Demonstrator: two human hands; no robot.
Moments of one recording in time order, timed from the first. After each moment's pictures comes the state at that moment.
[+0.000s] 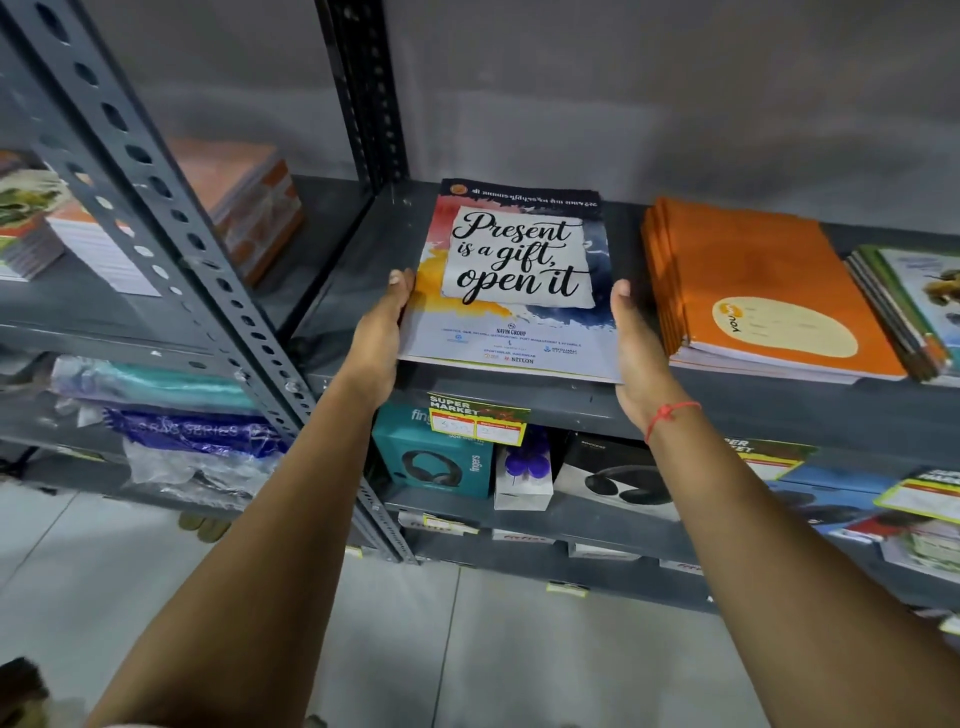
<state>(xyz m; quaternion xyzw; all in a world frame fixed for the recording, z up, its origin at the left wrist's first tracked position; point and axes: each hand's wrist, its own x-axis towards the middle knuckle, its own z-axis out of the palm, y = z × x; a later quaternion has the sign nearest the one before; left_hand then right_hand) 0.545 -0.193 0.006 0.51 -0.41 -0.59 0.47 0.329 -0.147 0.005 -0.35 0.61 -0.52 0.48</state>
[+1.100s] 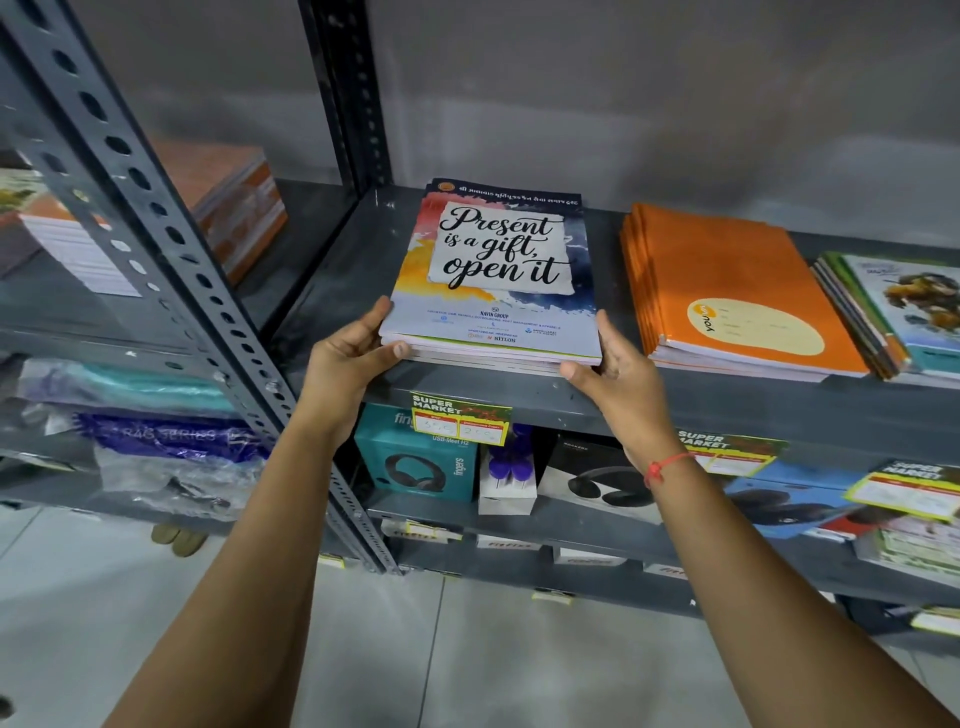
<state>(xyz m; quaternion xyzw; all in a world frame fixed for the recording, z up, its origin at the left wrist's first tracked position) 0.567 -0.163 -0.015 0.50 -0.48 -0.53 0.48 0.319 -0.108 -0.017 -0.49 0.61 -0.50 0.37</state>
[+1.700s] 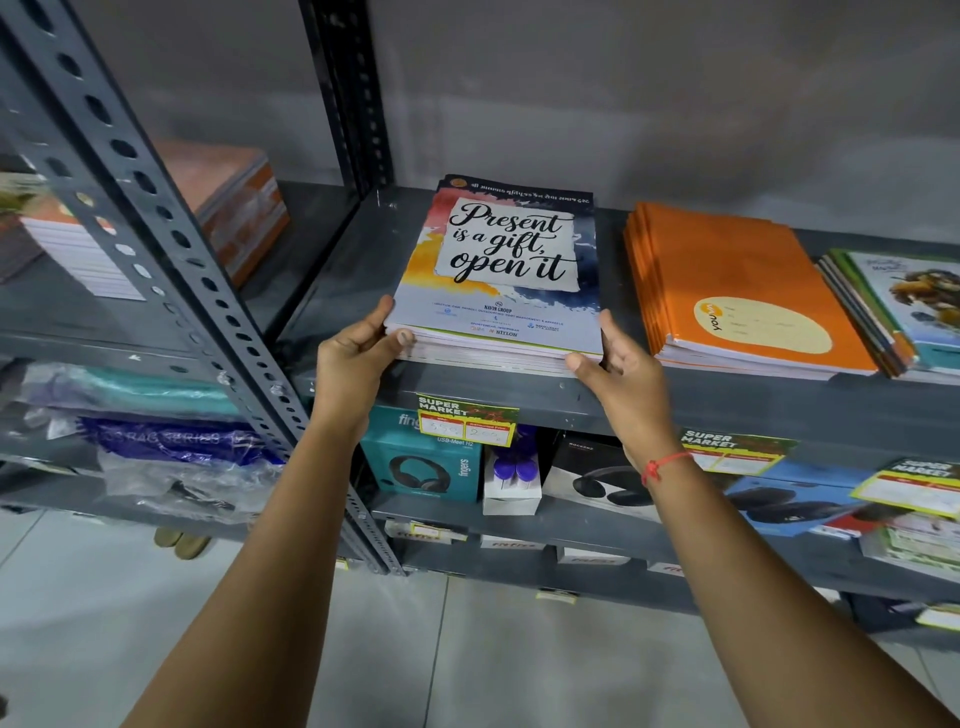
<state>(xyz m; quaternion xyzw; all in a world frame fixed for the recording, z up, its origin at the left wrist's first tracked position) 0.560 -0.174 -0.021 0.53 -0.45 -0.50 0.52 0.324 -0.111 -0.021 -0.47 0.62 -0.51 0.36</state>
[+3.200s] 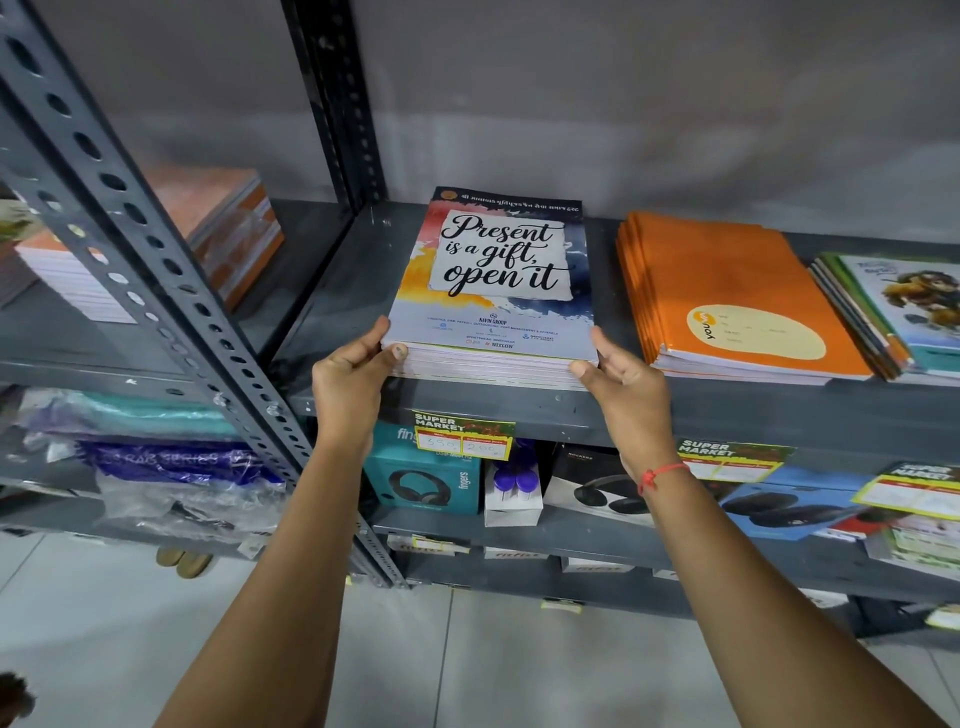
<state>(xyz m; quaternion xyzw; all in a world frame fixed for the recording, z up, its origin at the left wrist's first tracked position) 0.553 -0.173 -0.019 0.55 -0.41 -0.48 0.55 0.324 -0.111 -0.017 -0.43 0.64 -0.54 0.33</state>
